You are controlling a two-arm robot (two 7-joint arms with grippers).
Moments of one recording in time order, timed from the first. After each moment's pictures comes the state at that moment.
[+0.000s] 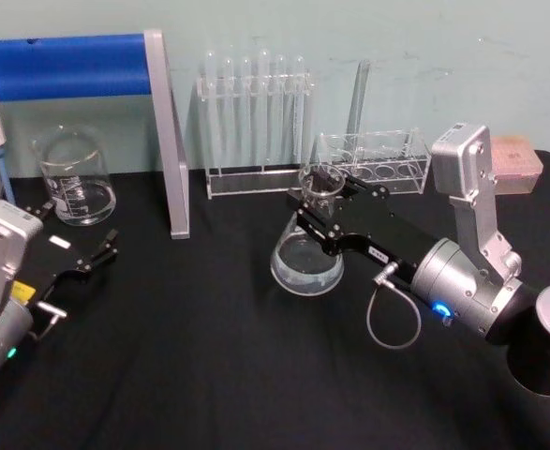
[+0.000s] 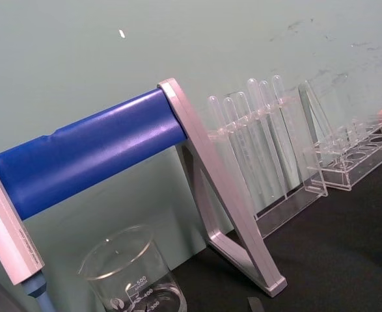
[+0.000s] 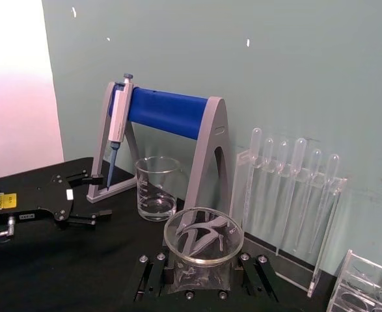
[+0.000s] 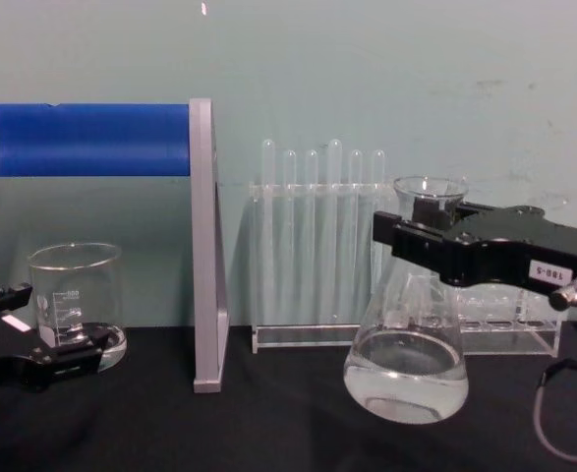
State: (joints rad) left arm -0.20 0.60 0.45 -1.41 -0.25 -0.12 0.03; right arm 0.18 0.38 -0.36 -1.66 0.35 0.05 0.39
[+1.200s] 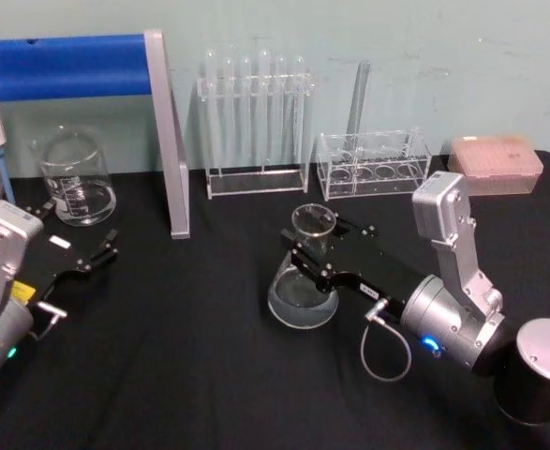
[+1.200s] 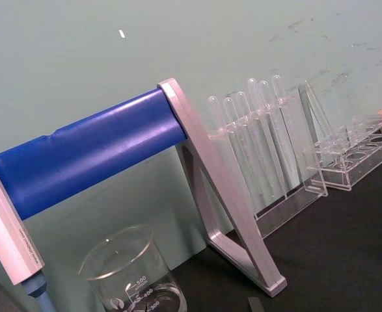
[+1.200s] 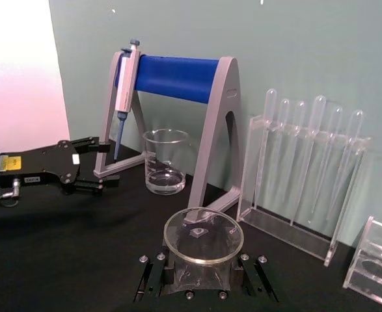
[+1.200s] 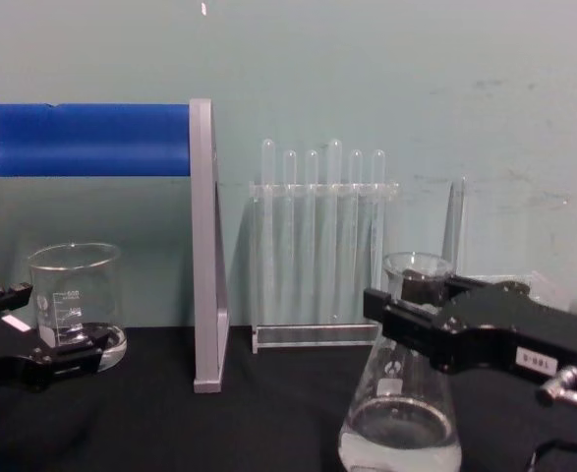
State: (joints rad) left arm -0.20 0.60 0.45 -1.41 -0.25 -0.12 0.03; right arm 0.16 0.36 -0.39 -1.55 0.33 -0.03 0.41
